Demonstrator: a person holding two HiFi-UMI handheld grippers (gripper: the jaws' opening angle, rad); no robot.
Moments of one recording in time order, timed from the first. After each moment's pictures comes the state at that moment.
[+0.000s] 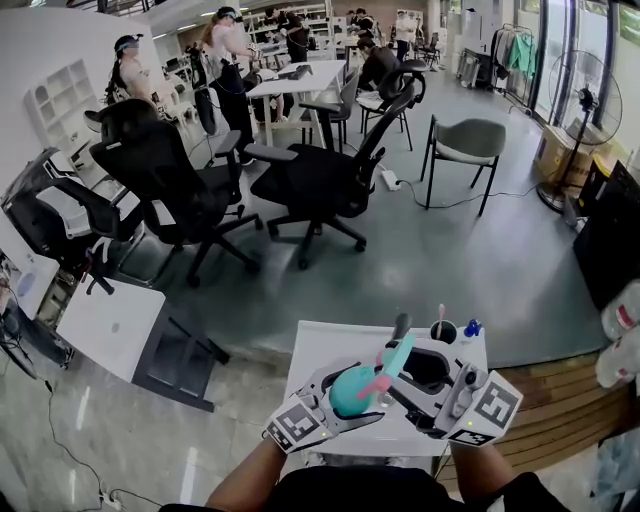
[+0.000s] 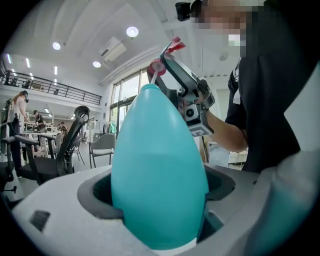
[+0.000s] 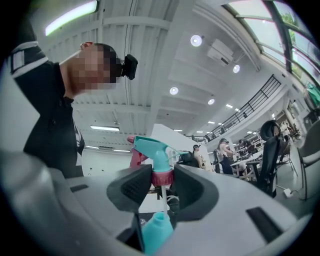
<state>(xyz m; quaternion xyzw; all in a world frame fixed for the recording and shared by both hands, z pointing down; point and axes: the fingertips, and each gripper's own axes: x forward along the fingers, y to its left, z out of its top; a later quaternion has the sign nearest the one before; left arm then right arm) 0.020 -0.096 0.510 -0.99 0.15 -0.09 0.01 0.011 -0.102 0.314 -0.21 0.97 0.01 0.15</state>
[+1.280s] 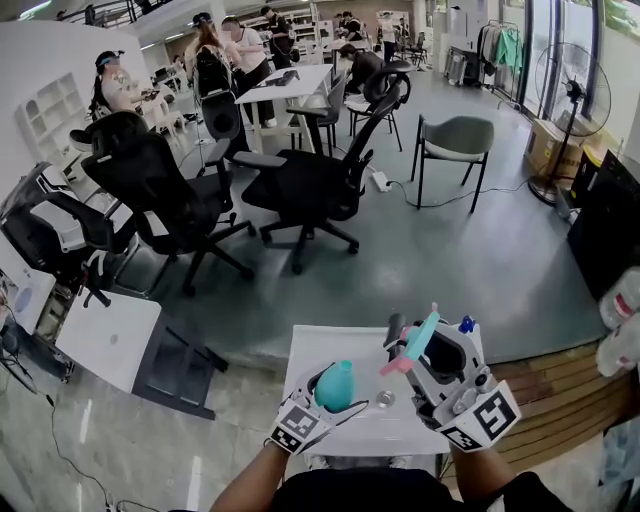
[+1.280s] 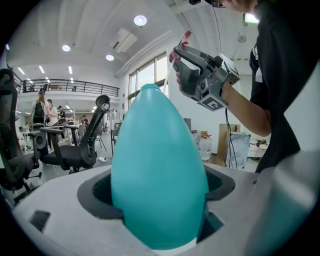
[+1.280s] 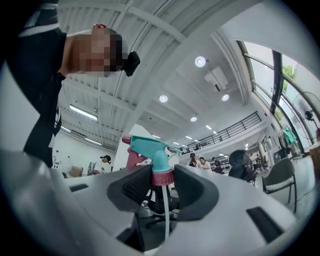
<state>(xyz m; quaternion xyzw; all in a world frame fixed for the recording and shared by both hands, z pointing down) -0.013 -0.129 0.572 -0.95 0.26 -0.15 -0.03 0.060 -0.123 0.304 -0.38 0.91 0.09 0.16</state>
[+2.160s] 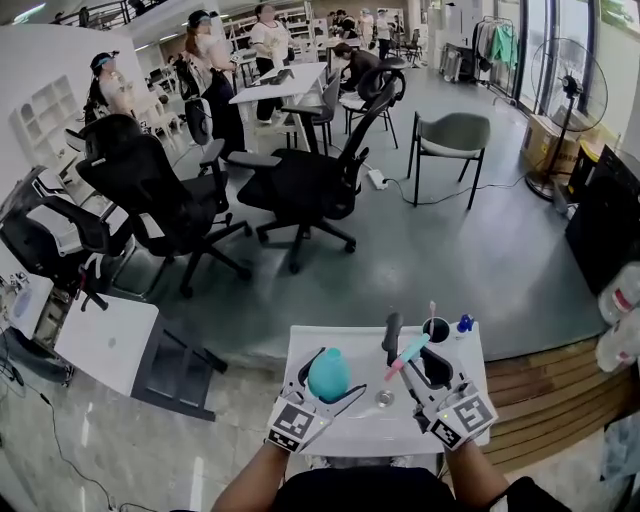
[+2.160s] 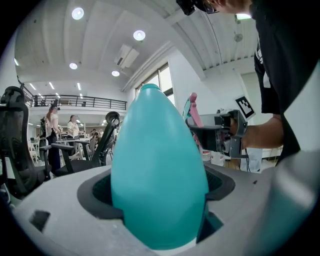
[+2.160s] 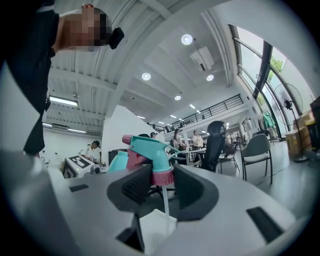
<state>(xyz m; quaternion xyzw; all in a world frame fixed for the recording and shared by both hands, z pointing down) -0.019 -0.157 0.523 -0.94 0.32 -0.10 0.03 0.089 -0.148 0.437 -0.45 0.89 -0.03 0.06</state>
